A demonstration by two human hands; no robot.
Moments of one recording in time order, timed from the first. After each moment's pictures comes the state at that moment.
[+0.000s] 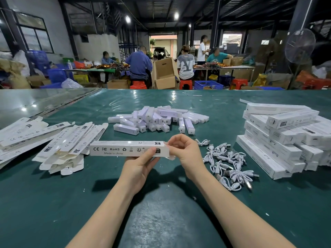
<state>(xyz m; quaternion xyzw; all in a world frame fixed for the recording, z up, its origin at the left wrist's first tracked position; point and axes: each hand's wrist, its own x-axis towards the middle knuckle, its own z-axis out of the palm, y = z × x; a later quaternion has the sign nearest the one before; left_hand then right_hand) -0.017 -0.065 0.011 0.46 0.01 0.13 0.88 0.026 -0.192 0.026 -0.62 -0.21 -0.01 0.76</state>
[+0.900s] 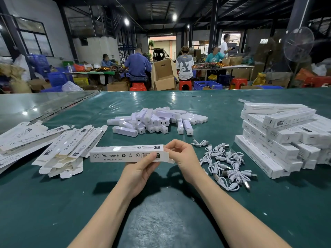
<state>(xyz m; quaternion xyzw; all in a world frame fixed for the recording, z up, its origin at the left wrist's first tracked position) -0.021 -0.064 0.007 0.47 0.00 0.07 0.88 0.024 -0.192 0.020 -0.64 -0.22 0.02 0.74</state>
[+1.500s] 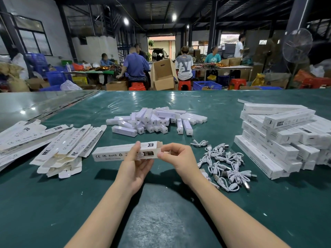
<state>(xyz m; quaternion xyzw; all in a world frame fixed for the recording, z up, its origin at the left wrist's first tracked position) -0.019 -0.062 0.025 0.38 0.17 0.09 0.91 0.021 -0.189 0.017 -0.66 -0.22 0.00 0.72</state>
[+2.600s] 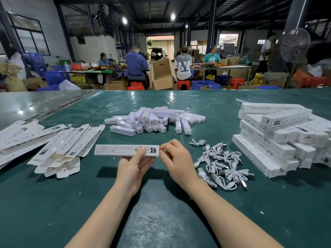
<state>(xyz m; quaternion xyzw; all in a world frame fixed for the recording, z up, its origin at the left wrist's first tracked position) -0.017 -0.065 0.011 0.45 0.08 0.16 0.88 0.013 -0.189 0.012 -0.81 -0.30 -0.20 0.47</state>
